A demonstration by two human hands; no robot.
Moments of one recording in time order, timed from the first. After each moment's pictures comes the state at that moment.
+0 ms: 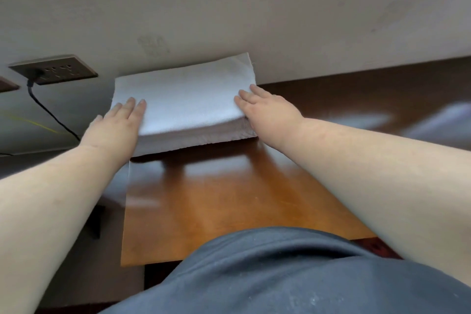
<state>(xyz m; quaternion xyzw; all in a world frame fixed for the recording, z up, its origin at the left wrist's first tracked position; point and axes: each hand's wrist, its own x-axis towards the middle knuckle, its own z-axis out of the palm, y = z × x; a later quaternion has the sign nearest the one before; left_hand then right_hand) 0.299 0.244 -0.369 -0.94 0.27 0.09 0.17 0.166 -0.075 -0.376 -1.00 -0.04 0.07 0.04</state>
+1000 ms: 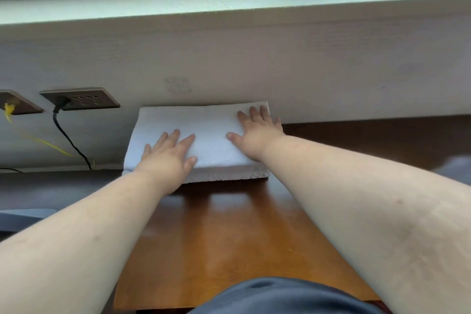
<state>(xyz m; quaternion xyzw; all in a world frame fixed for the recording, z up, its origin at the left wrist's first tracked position) 0.286 0.181 -0.374 -0.96 0.23 0.17 0.02 0.249 -0.058 -0.380 -0.97 0.12 0.16 0.14</state>
